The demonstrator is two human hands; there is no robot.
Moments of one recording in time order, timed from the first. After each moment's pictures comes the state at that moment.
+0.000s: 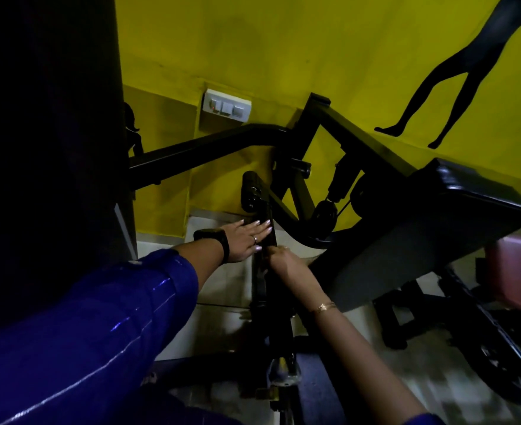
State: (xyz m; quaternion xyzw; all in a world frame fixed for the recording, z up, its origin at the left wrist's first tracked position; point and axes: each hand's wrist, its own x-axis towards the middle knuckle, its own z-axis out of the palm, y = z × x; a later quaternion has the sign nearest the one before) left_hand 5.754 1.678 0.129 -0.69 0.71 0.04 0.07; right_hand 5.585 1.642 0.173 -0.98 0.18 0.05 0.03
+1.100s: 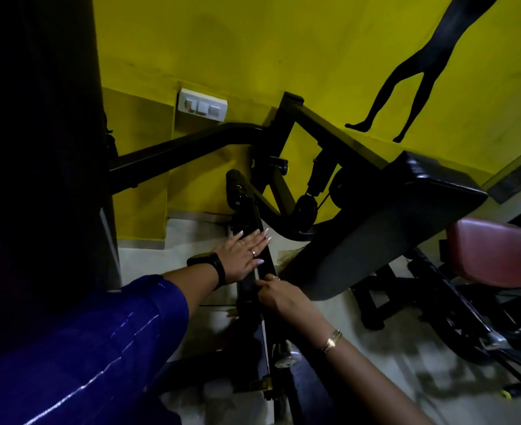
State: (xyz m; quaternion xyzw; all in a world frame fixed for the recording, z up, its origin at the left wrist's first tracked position) left_hand 5.719 1.700 0.099 -0.67 0.74 0.01 -0.05; right_hand 5.552 1.703 0.170 -0.98 0.09 0.14 -0.11
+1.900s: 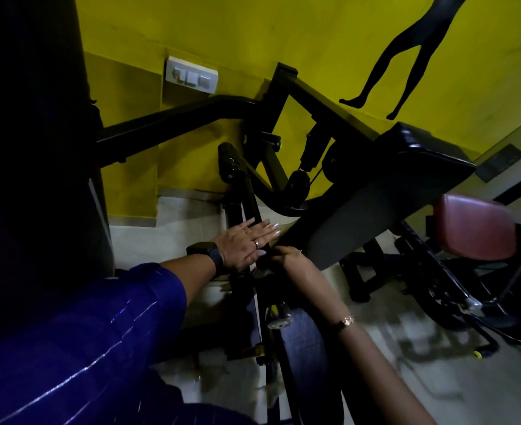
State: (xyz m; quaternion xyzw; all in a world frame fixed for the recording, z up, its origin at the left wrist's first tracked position) left_hand 5.694 1.714 0.078 -0.54 0.81 -0.06 -0.22; right_hand 5.513 1.706 0.187 -0.98 0.22 0.04 0.00
